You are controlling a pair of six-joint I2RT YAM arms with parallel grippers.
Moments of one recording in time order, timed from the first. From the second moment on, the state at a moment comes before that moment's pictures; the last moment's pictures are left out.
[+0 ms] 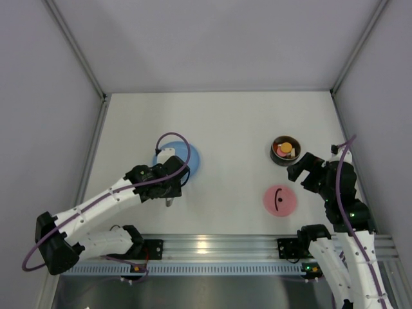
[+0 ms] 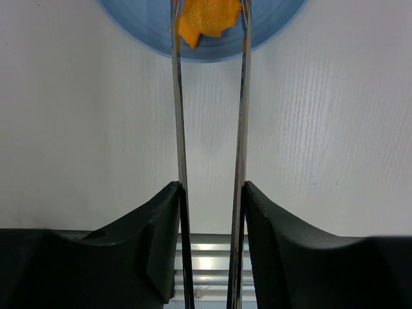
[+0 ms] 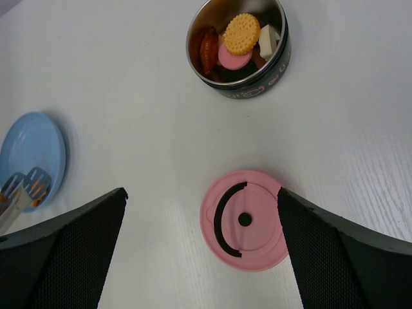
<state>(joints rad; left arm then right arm) -0.87 1.10 0.95 -1.01 -0.42 -0.84 0.09 0.47 0.73 -0.78 0.01 0.52</state>
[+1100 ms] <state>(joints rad) -0.87 1.20 1.11 -0.99 -0.52 -0.79 0.09 0.48 0.73 -0.78 0.01 0.52</state>
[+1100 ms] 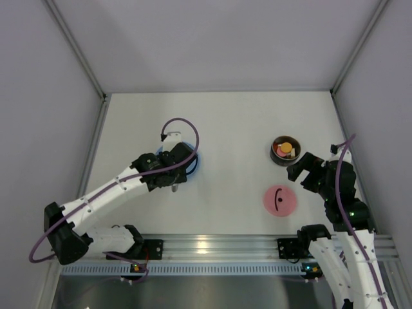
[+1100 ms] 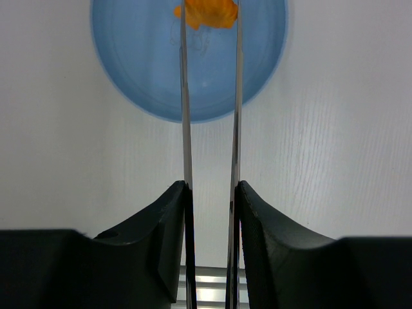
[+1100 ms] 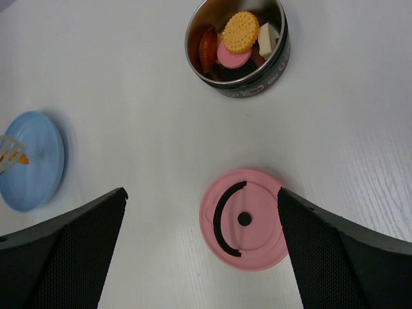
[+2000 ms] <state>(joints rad) -0.88 1.35 1.30 -0.90 -0.46 -0.73 0.09 0.48 0.73 -0.78 0.02 0.52</state>
